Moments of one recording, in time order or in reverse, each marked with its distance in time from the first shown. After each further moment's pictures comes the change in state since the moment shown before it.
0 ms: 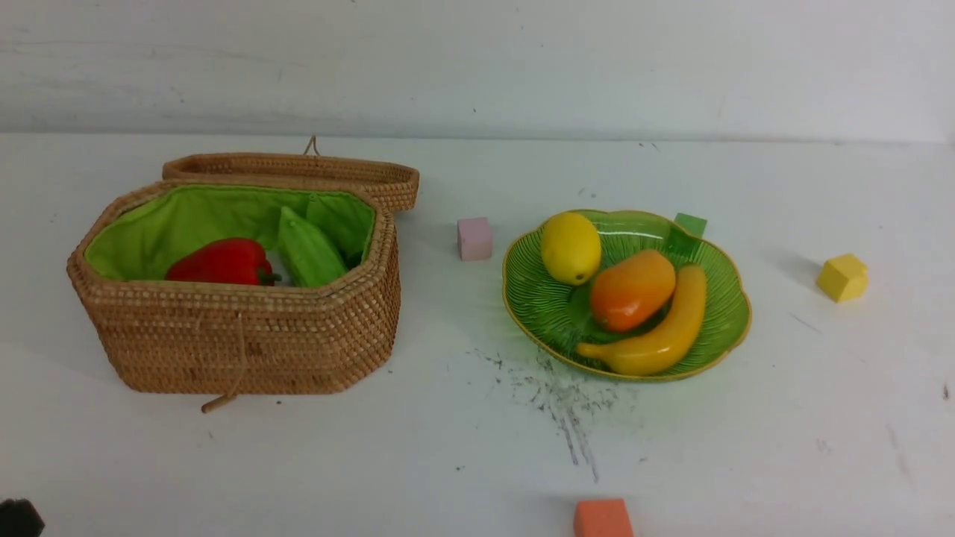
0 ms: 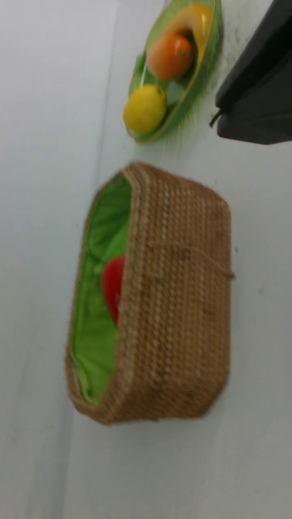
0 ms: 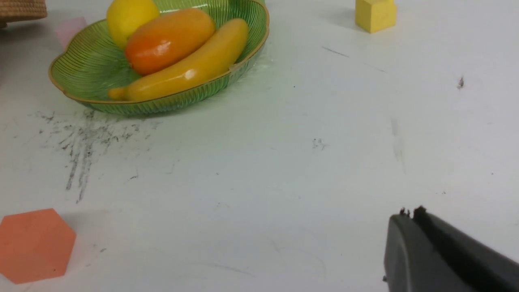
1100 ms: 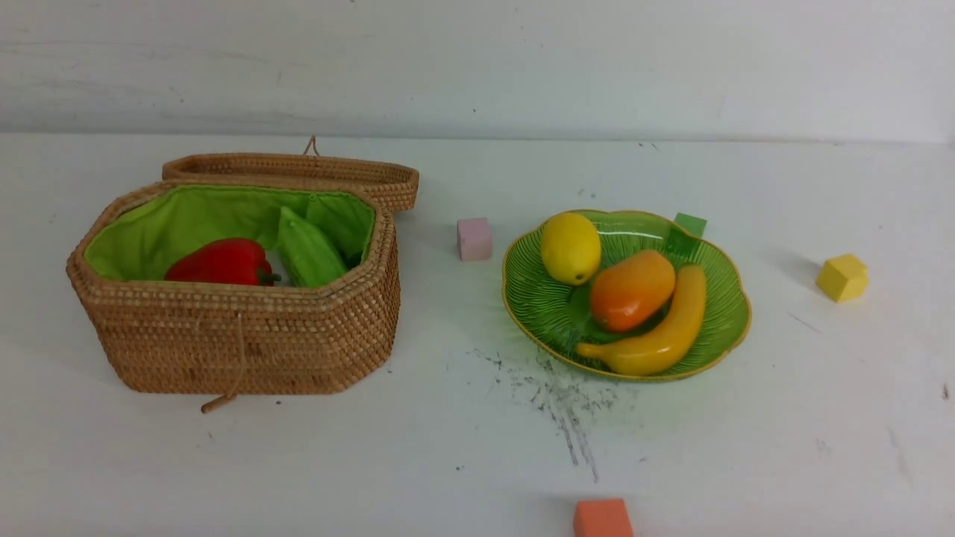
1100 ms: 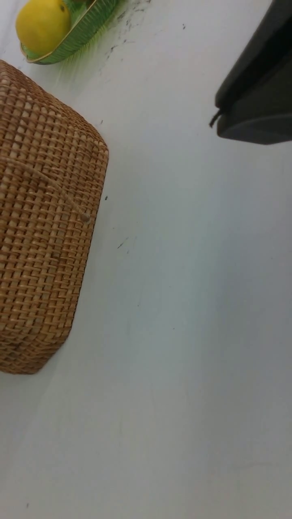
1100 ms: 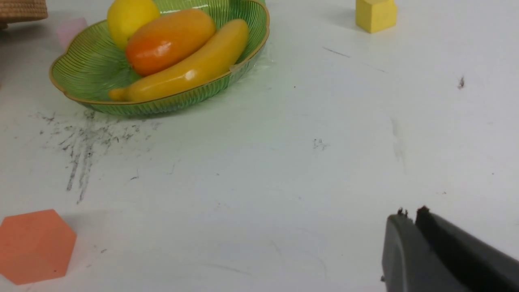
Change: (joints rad) right arm 0.000 0.000 0.000 0.002 0.000 0.000; left arm 0.020 0.000 0.070 0.040 0.158 -0.146
